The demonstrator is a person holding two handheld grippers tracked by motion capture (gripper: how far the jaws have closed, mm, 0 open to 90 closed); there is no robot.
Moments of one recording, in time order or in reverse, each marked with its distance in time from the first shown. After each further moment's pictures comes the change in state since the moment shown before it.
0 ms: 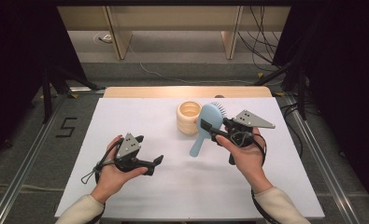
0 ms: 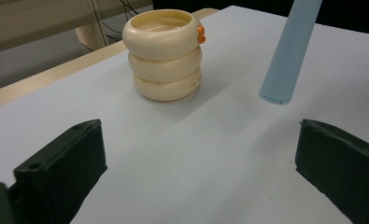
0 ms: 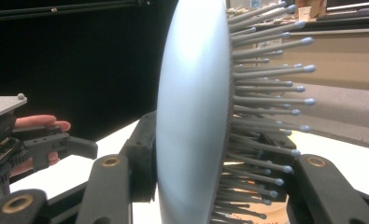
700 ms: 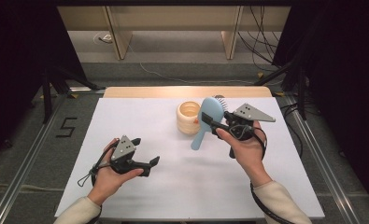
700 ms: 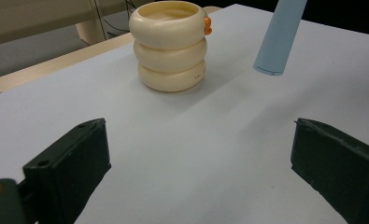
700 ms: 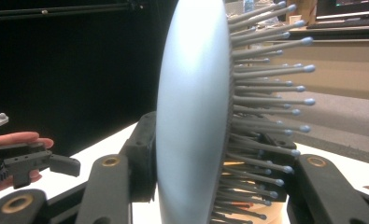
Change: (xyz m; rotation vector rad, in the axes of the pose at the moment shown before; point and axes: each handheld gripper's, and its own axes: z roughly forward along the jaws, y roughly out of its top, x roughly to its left) left arm 0.006 -0.012 -0.003 -0.002 0.000 -0.029; right arm -0.007 0.013 0.006 -0.010 -0.029 -0.020
